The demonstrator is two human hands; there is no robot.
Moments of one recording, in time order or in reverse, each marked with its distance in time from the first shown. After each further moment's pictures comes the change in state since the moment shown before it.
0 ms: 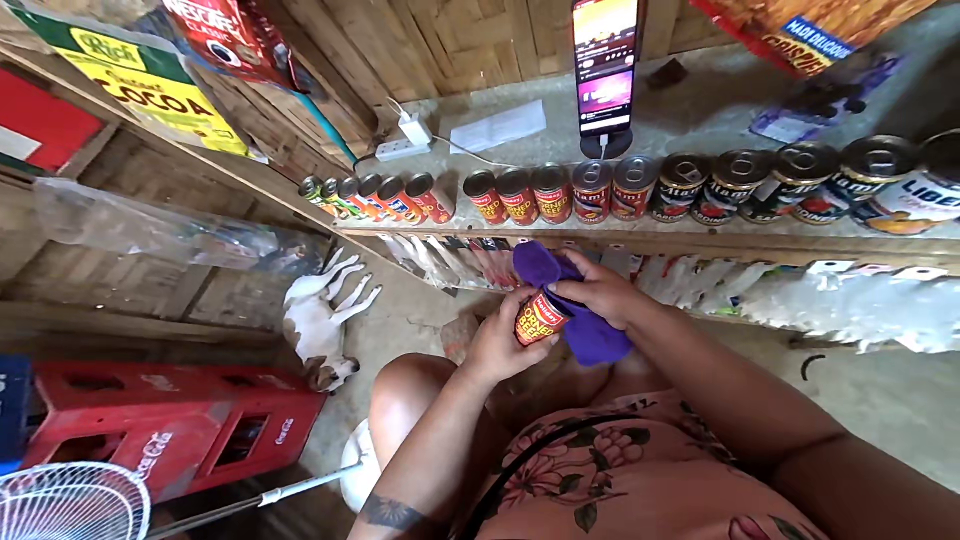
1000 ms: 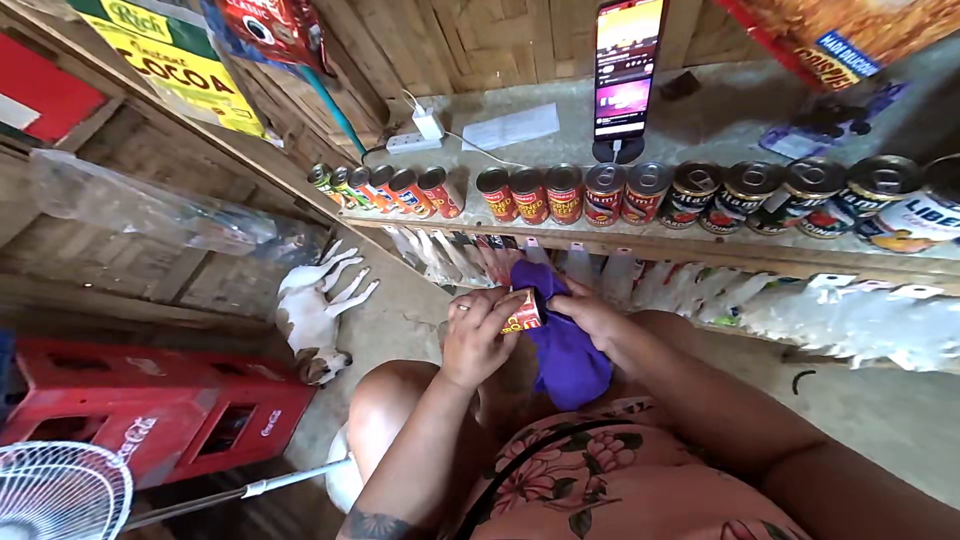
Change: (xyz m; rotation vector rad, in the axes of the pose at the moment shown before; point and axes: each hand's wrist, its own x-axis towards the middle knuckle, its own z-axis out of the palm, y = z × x) left_hand -0.018 -0.019 -0.025 0.537 0.343 0.312; right_hand 0.003 0.028 0.032 0.167 0.082 0.157
